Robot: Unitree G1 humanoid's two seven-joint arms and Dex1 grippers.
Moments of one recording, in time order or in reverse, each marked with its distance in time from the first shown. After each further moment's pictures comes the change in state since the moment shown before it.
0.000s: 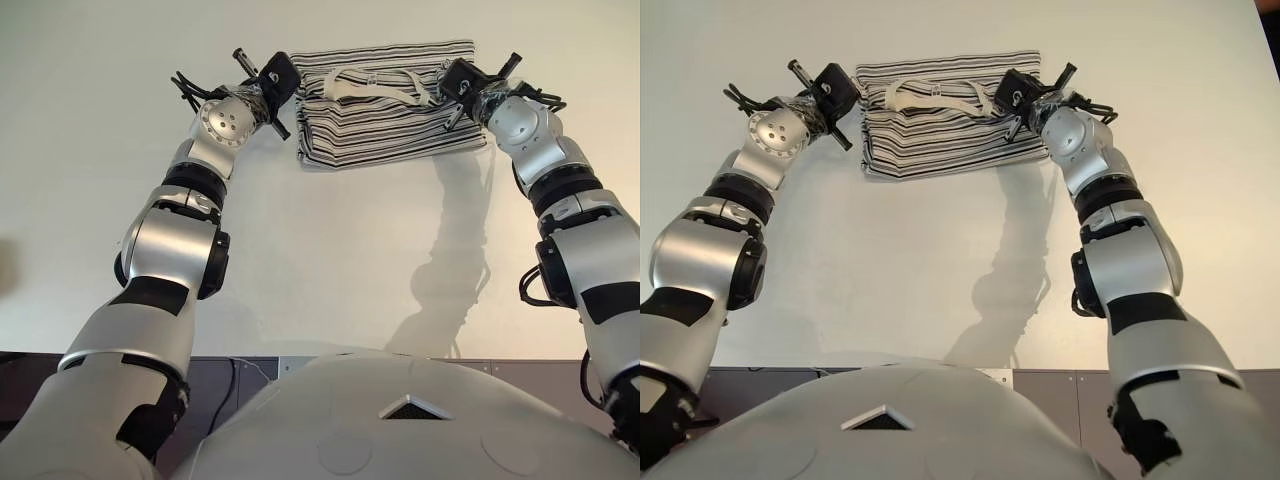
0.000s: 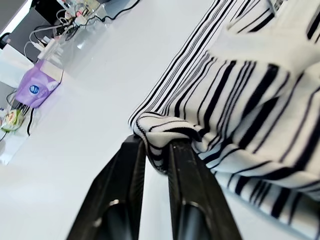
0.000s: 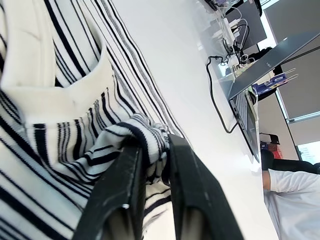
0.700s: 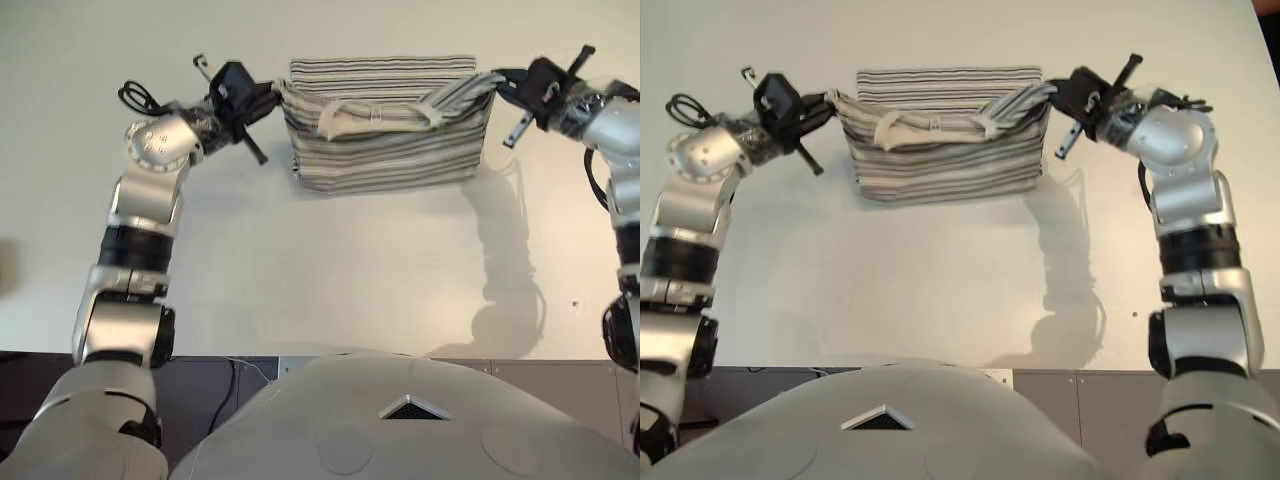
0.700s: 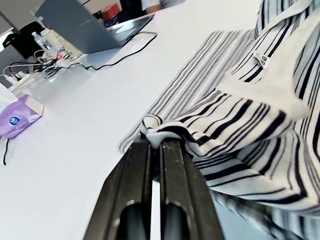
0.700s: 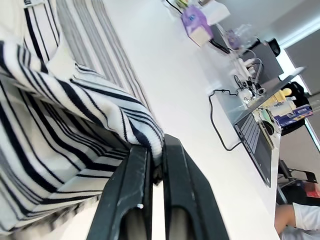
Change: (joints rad) left arm 0.322 0.217 0.013 -0.755 -0.318 0.189 -0.350; right arm 0.284 -0.299 -0.107 -0.646 0.288 0.063 0.438
